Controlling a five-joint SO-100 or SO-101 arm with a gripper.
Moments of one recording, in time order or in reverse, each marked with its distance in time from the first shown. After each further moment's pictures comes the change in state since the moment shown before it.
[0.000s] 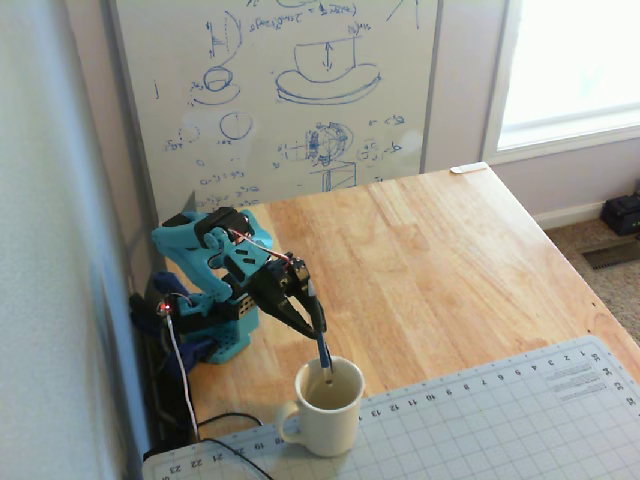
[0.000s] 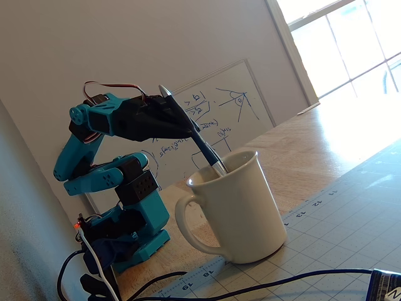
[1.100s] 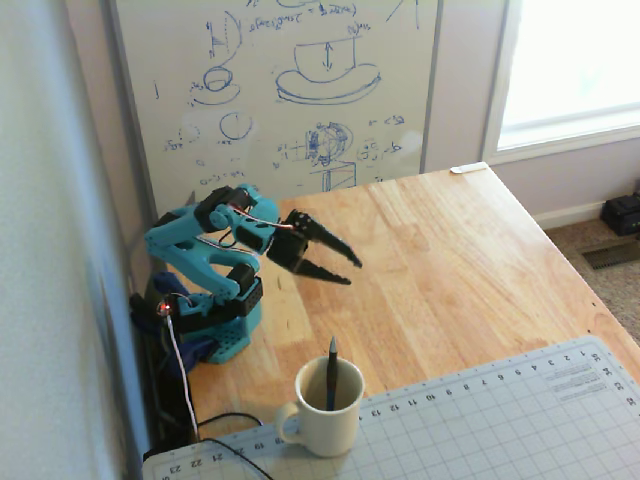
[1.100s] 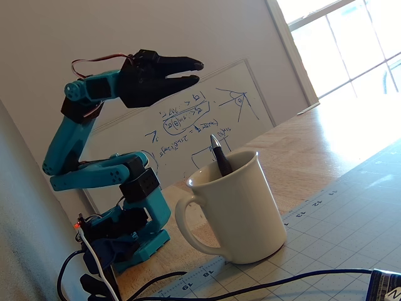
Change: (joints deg) arm -15.9 -10.3 -16.3 -4.7 44.5
